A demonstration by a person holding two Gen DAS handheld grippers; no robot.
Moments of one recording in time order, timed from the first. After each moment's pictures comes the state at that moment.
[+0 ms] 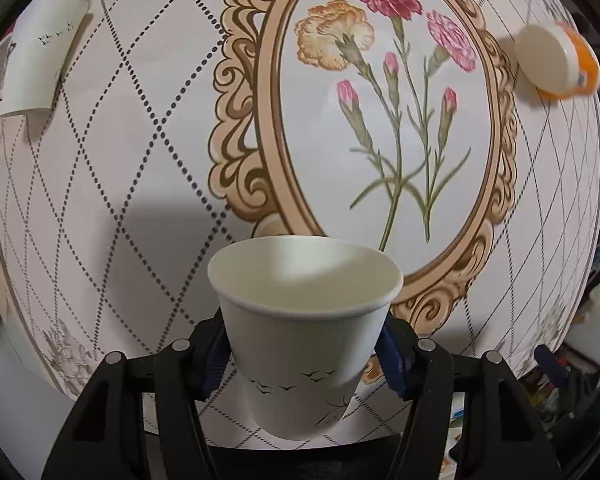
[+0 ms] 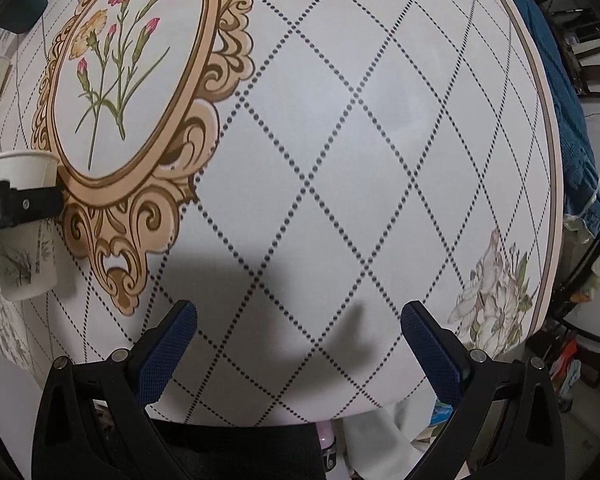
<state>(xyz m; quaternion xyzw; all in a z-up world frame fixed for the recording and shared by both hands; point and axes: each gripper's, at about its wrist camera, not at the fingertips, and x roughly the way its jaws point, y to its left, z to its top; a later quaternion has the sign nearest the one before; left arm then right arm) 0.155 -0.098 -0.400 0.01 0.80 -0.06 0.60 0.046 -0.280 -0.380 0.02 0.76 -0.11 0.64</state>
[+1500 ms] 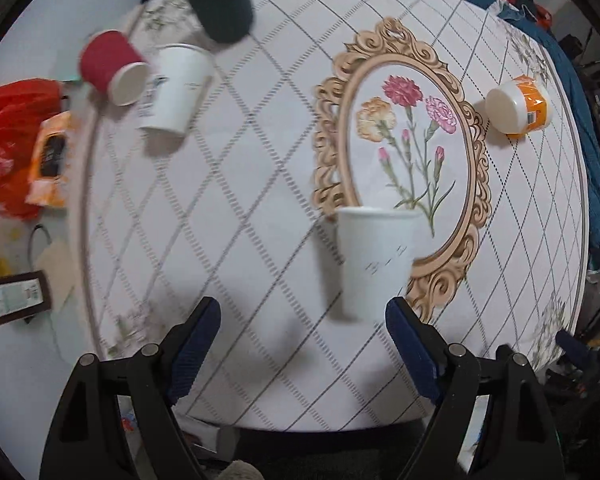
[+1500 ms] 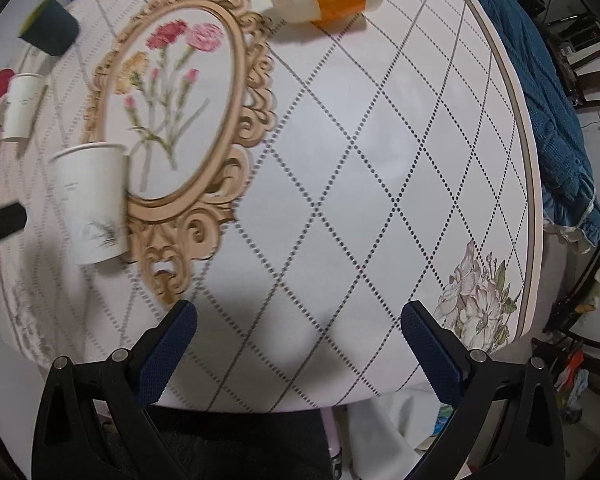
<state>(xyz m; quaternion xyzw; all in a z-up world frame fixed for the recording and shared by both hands) 0.112 -0.043 -0.270 0.04 0.72 -0.04 0.69 0.048 -0.259 -0.312 0.04 0.72 -0.10 0.68</state>
